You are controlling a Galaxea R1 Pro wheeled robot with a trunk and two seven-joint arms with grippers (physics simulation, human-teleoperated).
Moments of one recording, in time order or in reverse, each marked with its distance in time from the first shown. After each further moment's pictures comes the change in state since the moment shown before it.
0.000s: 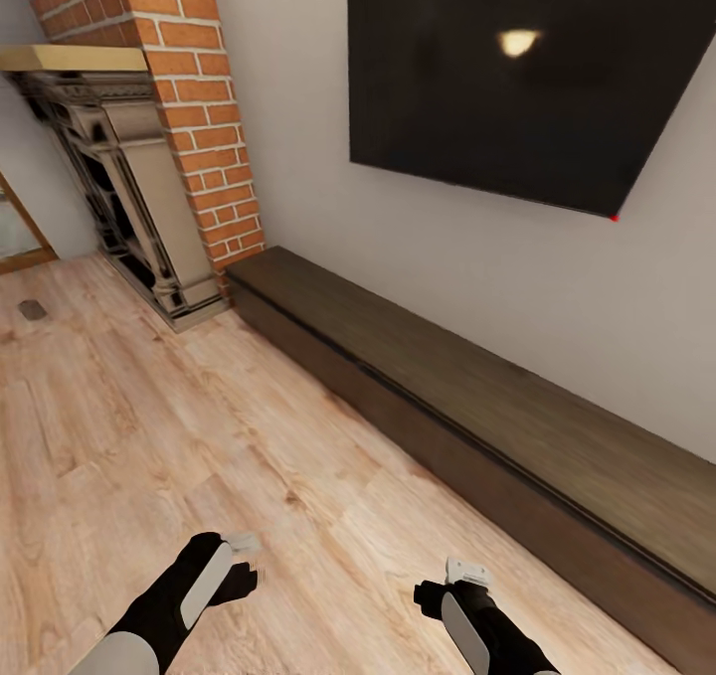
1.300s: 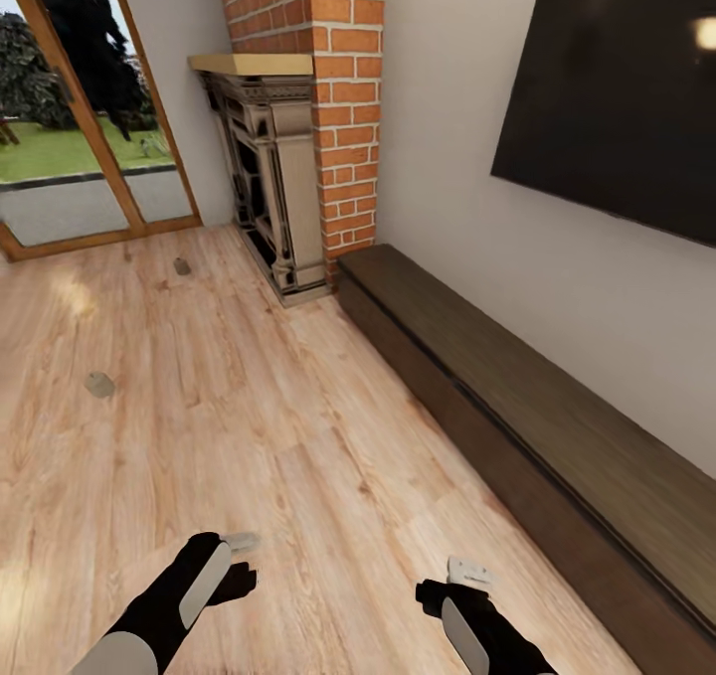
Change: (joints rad) left arm 0.000 0.004 0.001 0.000 0.006 -0.003 -0.002; right arm 0.000 0.001 0.003 0.023 0.024 -0.069 0.002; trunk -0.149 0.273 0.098
